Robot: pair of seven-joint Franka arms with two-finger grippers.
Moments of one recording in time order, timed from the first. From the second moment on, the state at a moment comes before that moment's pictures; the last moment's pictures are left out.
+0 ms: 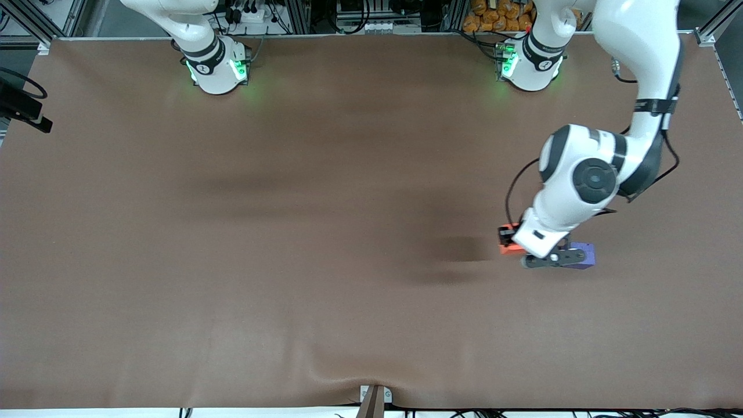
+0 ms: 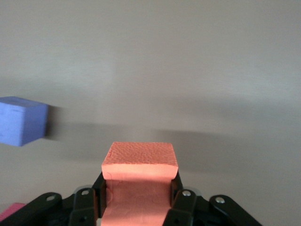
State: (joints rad) left arm -0.23 0.38 -0.03 -1.82 0.02 2.23 -0.38; right arm -0.07 0.00 -0.02 -1.39 0.03 1.36 -0.02
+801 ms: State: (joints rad) left arm 0.05 0.19 -0.04 -2.18 0.03 2.36 0.02; right arm -0.06 0.00 -0.04 -1.39 -0.02 1.32 0.05
